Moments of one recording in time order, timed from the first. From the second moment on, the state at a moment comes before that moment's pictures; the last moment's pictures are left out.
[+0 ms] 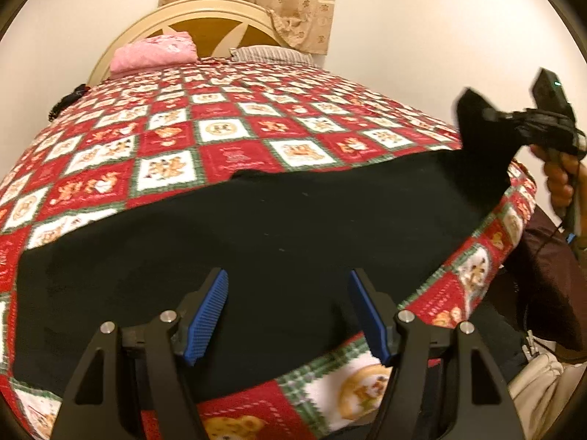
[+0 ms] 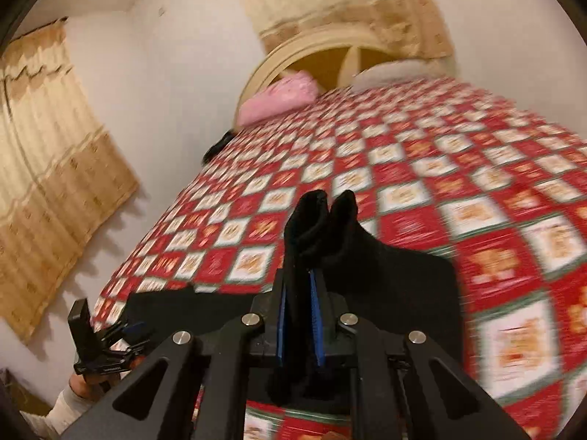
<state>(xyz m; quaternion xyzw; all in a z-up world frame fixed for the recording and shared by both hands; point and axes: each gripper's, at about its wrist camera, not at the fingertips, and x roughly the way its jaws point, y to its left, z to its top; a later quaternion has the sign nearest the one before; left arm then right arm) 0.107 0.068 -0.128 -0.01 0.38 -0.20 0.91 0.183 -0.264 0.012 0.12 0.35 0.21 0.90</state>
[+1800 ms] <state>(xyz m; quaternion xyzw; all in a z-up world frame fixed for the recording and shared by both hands) 0.192 -0.079 -0.140 -0.09 0.44 -0.29 0.85 0.152 -0.247 -0.062 0.07 0.30 0.25 0.92</state>
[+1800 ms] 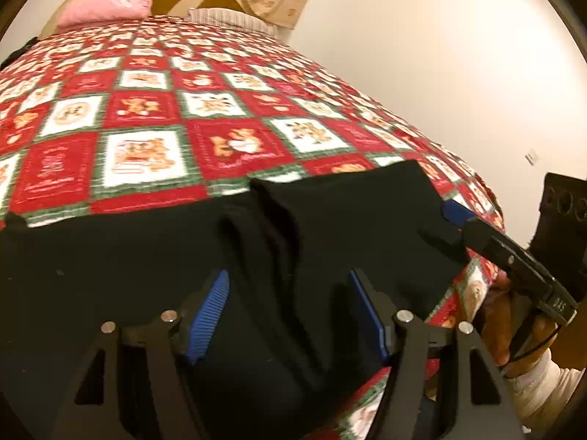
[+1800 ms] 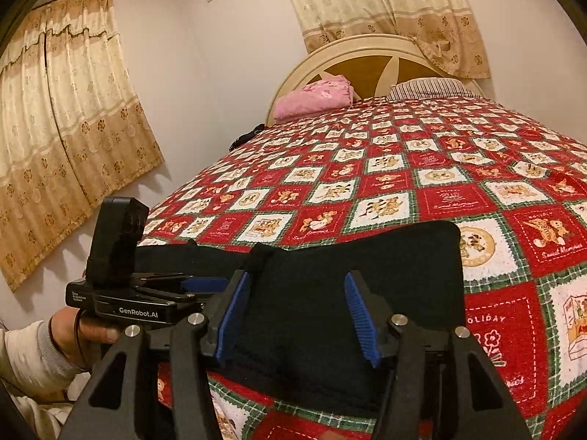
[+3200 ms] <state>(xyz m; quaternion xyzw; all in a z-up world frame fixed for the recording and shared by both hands) 0.119 0.127 -0.128 -0.09 0.42 -0.11 0.90 0.152 -0.107 -0.083 -0.09 0.37 0.36 0.85</state>
